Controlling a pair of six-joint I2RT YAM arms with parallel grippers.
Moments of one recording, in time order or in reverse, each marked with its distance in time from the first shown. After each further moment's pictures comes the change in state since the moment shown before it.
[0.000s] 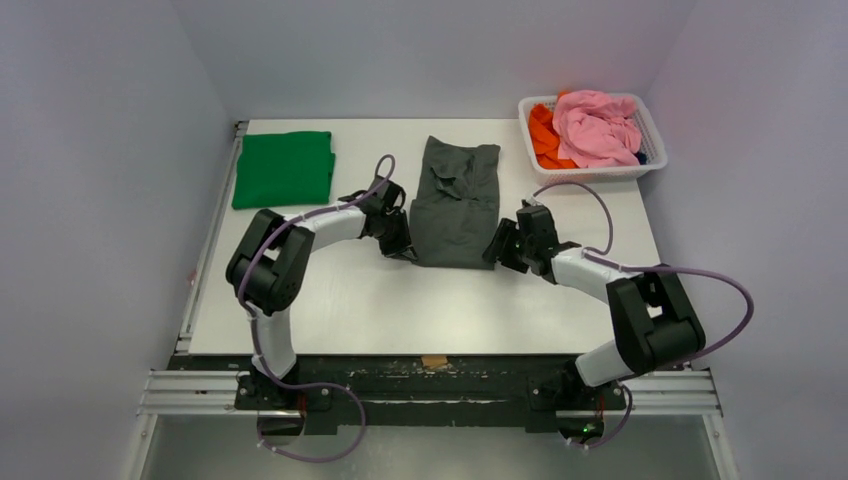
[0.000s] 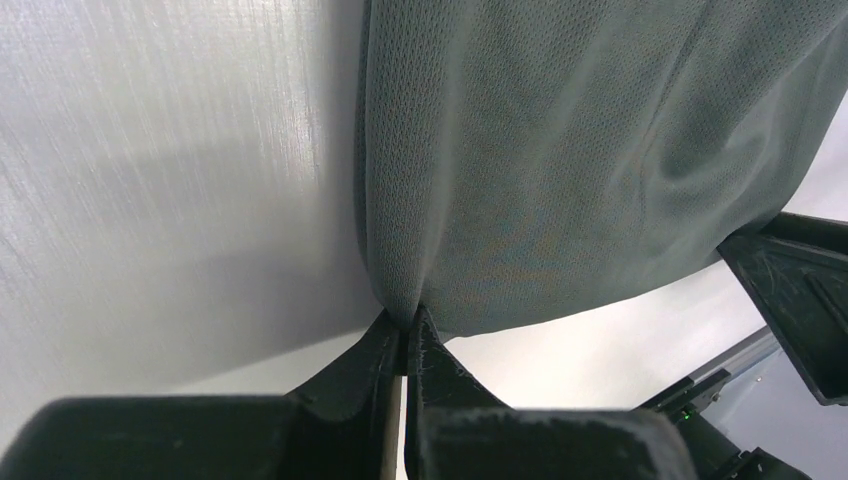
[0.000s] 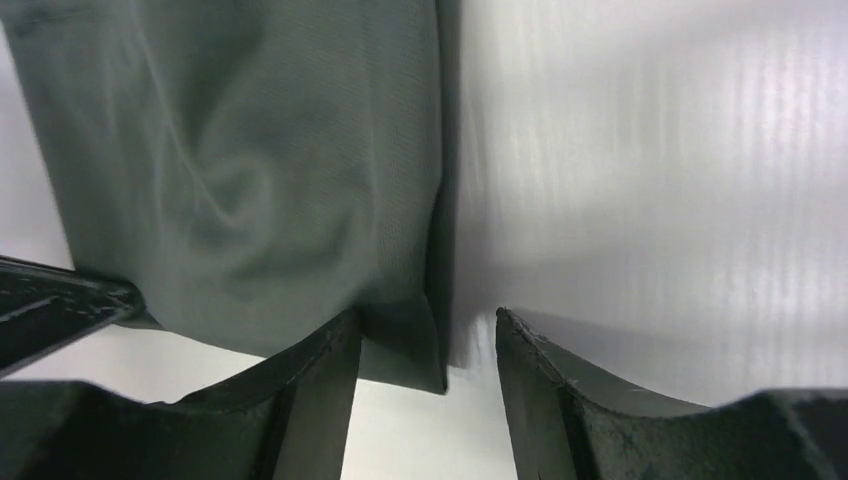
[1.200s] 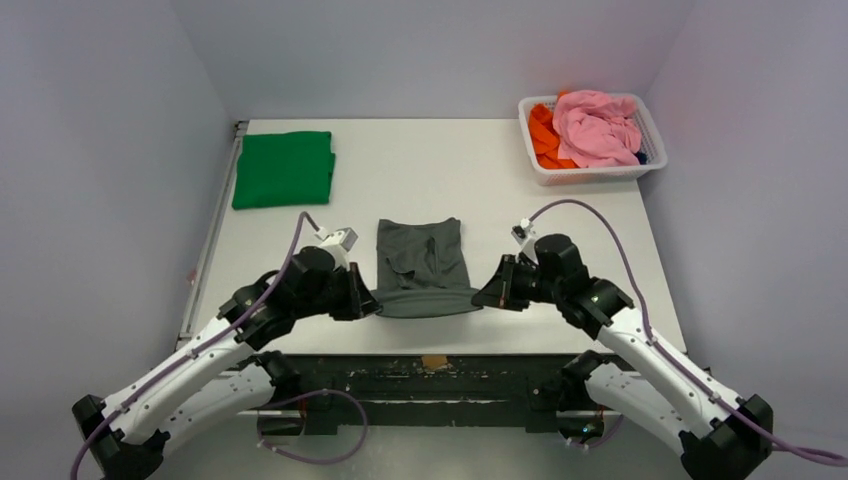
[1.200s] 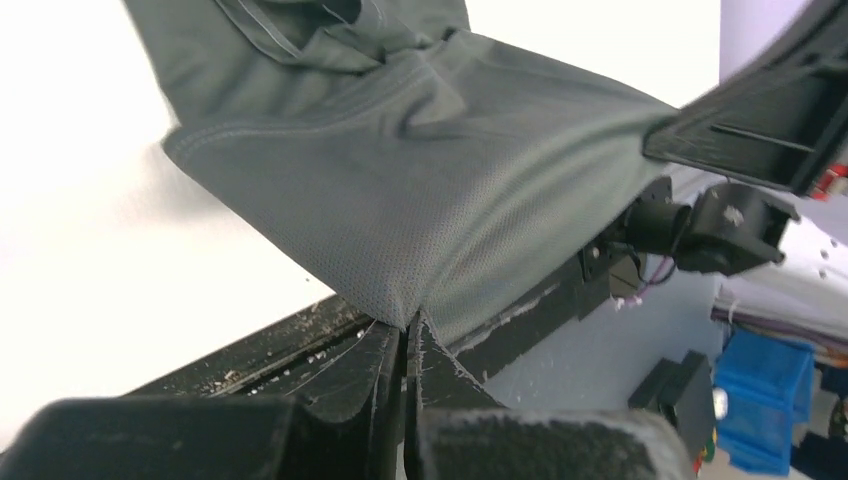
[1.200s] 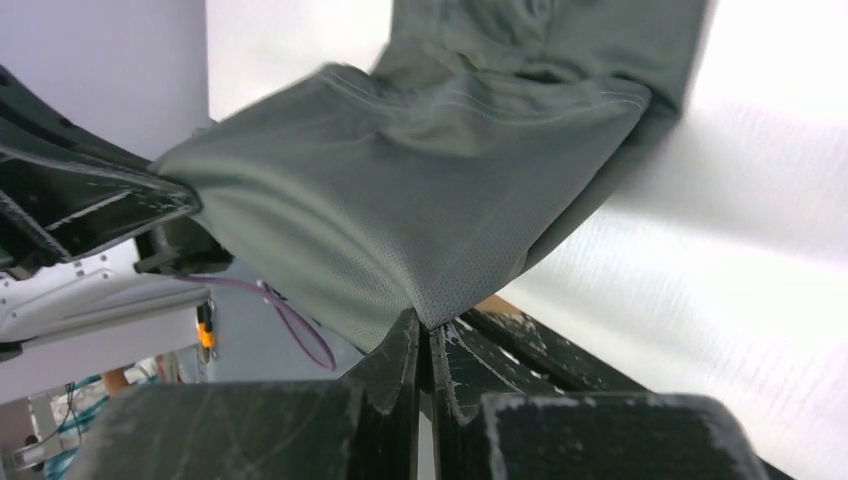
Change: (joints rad) left arm -0.275 -1.217 -0.505 -0.298 -0.175 -0.097; right arm 0.227 -0.681 -0.079 -0.452 -0.373 0.124
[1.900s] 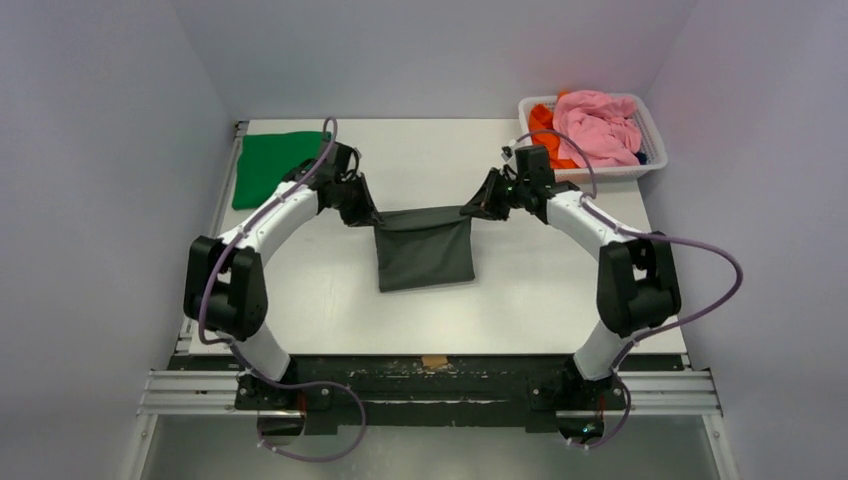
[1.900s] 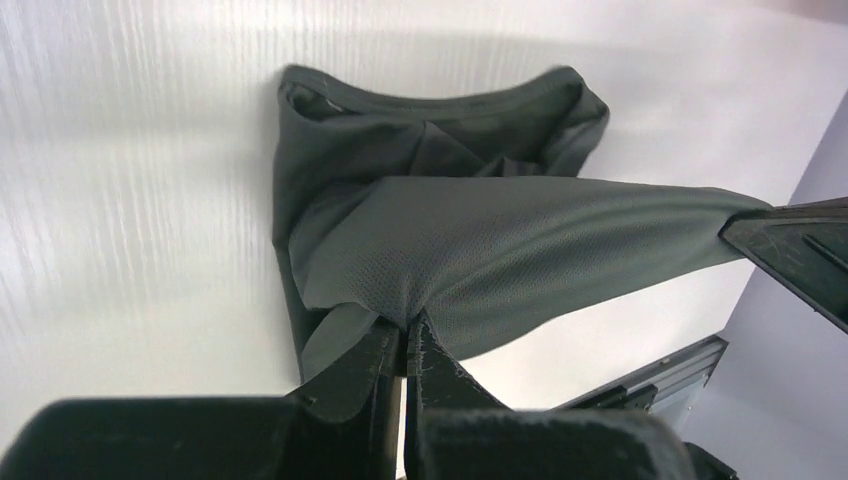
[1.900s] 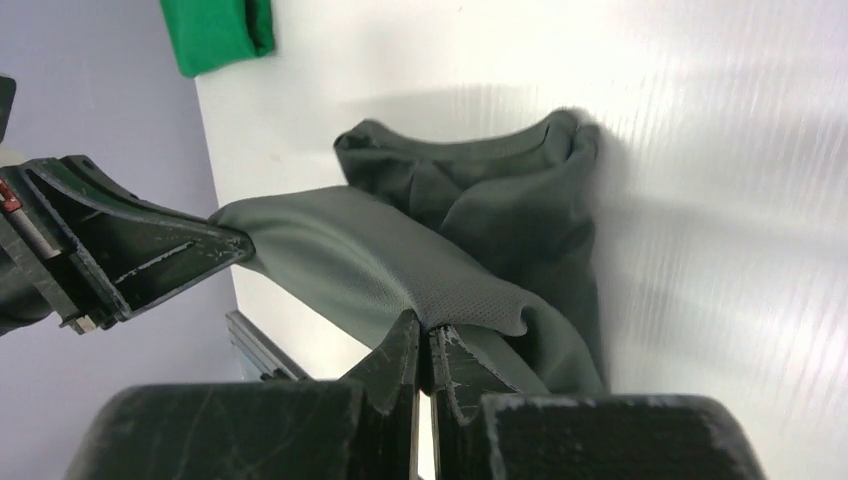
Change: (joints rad) left arm 0.460 0.916 0.579 0.050 0.155 0.156; right arm -0.290 0.851 0.560 0.214 -0.097 -0.061
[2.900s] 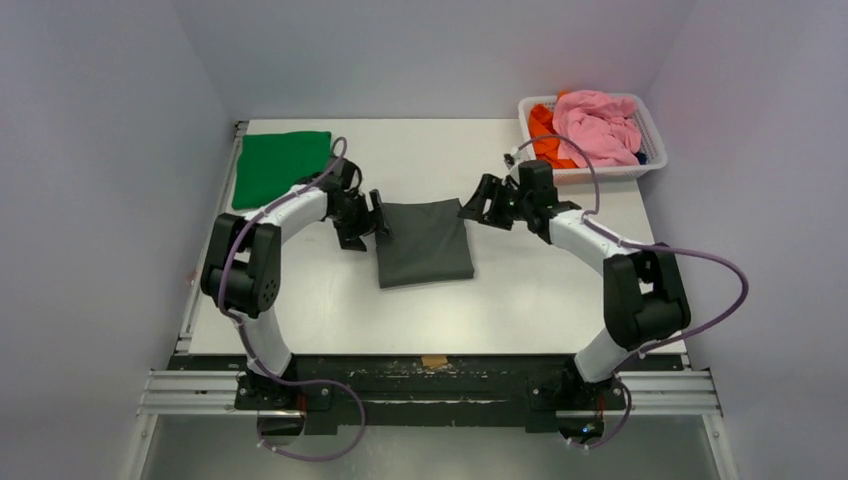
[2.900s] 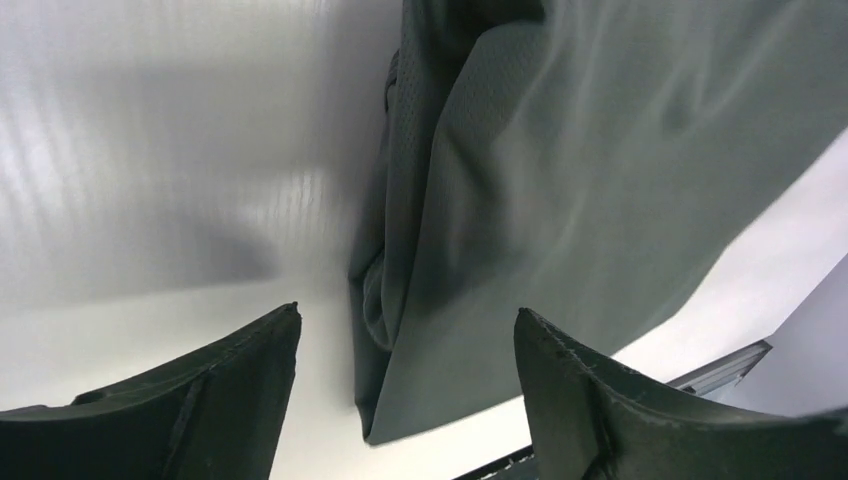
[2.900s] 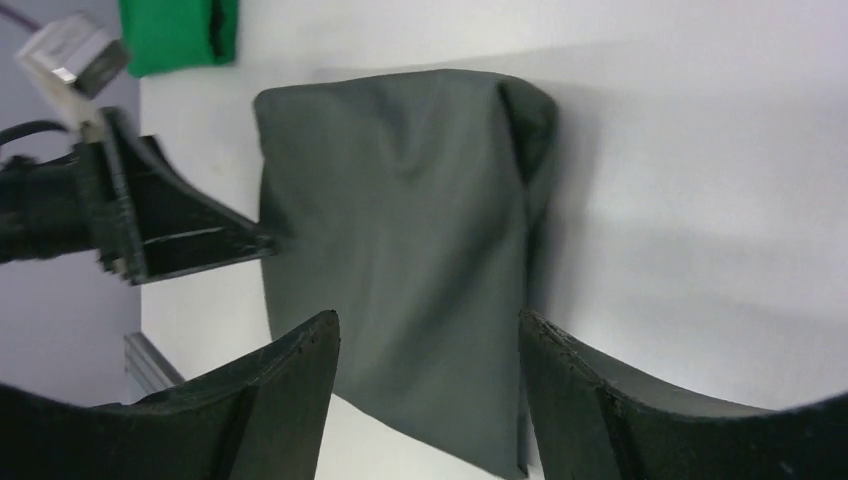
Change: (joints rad) left arm 0.056 0.181 -0.022 0.015 0.035 0.035; right arm -0.007 -0.044 -0.148 0.174 0.114 -0.134
